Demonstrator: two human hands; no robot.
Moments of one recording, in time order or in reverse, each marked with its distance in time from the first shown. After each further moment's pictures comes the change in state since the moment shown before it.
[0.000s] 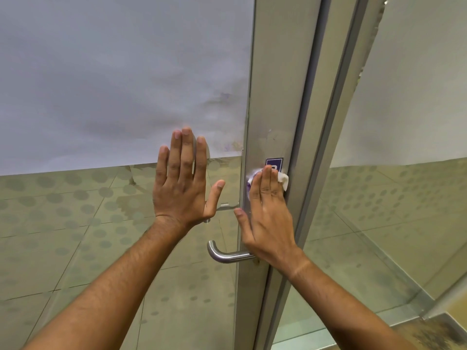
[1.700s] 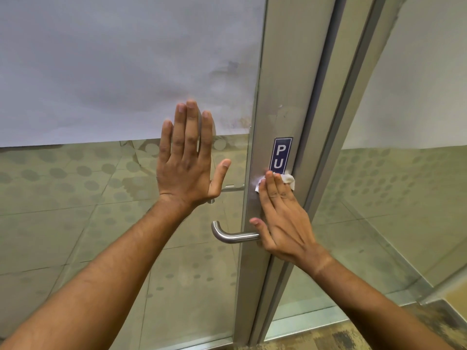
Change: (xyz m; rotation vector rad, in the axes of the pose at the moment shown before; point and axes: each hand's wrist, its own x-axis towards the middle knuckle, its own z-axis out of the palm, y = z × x) left_hand 0.001 -0.001 0.000 0.021 0.007 0.000; right_hand -0.038 0.032 0.007 -0.072 -0.172 -0.166
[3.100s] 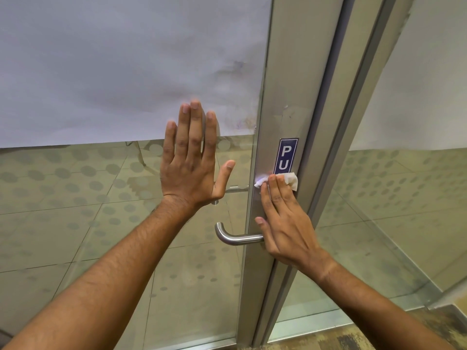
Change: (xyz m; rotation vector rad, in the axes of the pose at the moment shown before) left_hand 0.000 0.001 0.000 0.019 0.004 -0.002; right_hand 0.002 -0.005 0.003 -0.004 0.061 -0.036
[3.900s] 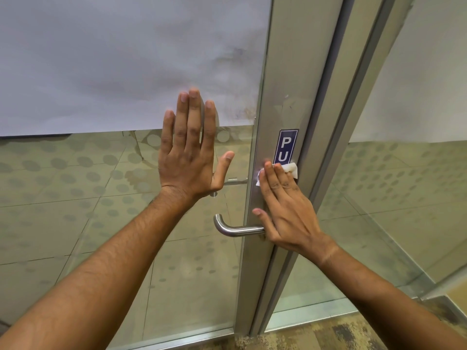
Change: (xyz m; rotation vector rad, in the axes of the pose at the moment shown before) left_hand 0.000 0.000 -0.002 -0.006 -0.005 -0.007; right_hand 0.004 0.011 -0.003 -0.007 -0.050 -0.052
